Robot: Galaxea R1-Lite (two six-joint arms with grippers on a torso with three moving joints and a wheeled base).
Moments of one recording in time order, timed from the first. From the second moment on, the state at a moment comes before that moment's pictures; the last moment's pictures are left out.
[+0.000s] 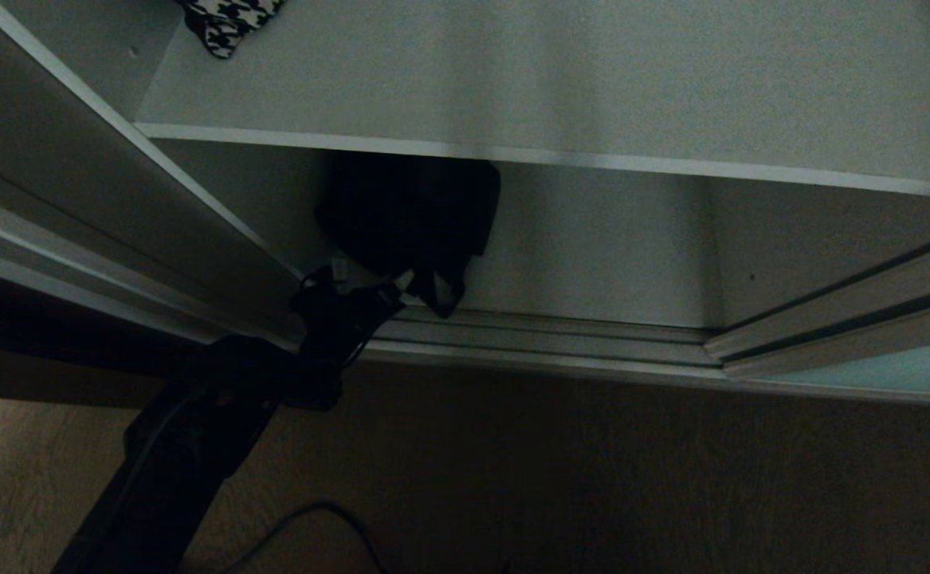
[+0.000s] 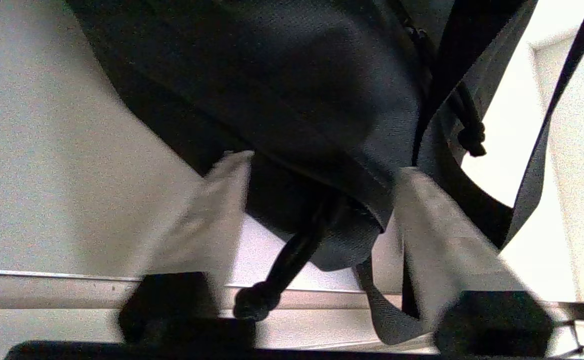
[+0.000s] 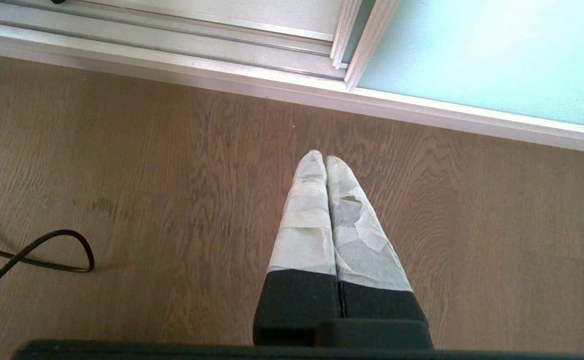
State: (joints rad) left arm -0.16 2.81 -1.94 -1.18 -0.27 -0.56; right arm 0.00 0.00 0.00 0.00 0.00 -0.02
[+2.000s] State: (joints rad) left arm -0.26 2.69 -1.90 -1.16 -0.18 -0.60; right arm 0.00 0.00 0.00 0.00 0.00 -0.02
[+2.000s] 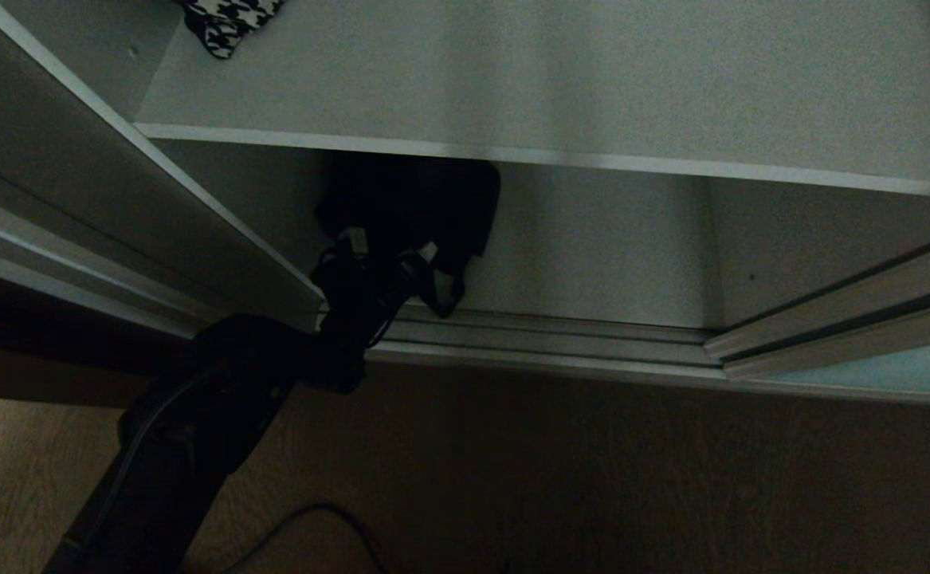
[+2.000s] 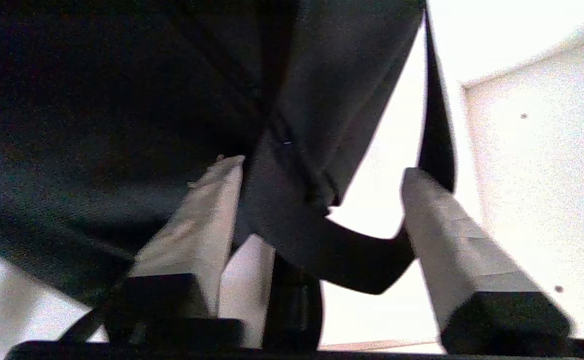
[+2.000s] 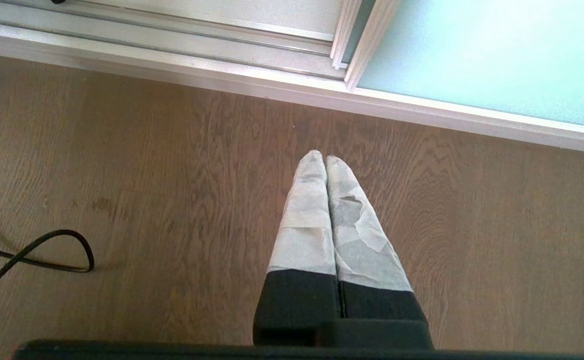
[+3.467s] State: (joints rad) left arm -0.17 2.47 -1.69 -1.13 -0.44 -0.98; right arm 0.00 0.00 0.00 0.00 0.00 -0.02
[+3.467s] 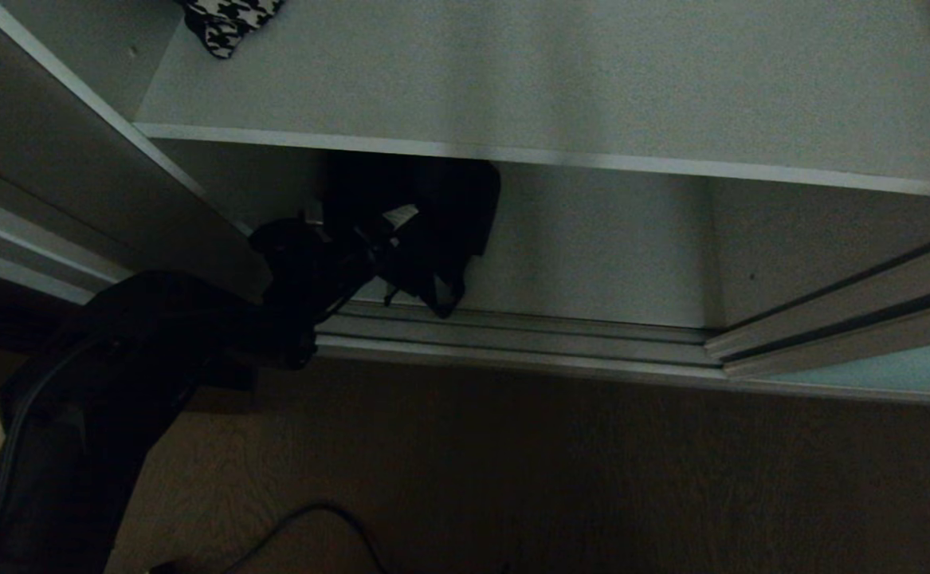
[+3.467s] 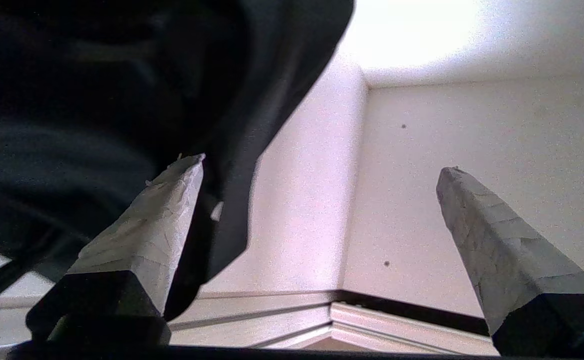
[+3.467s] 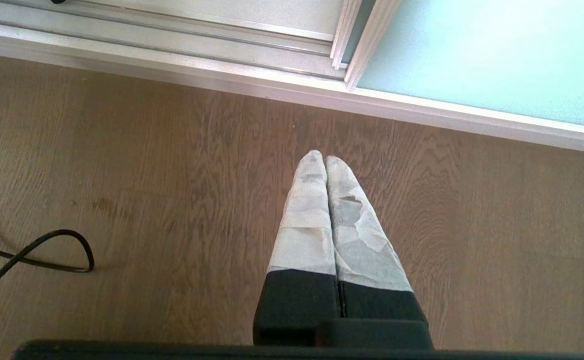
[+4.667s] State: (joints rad) left arm -0.15 2.57 -1.74 -1.02 -0.49 -0.88; right arm 0.00 0.00 0.00 0.00 0.00 -0.02
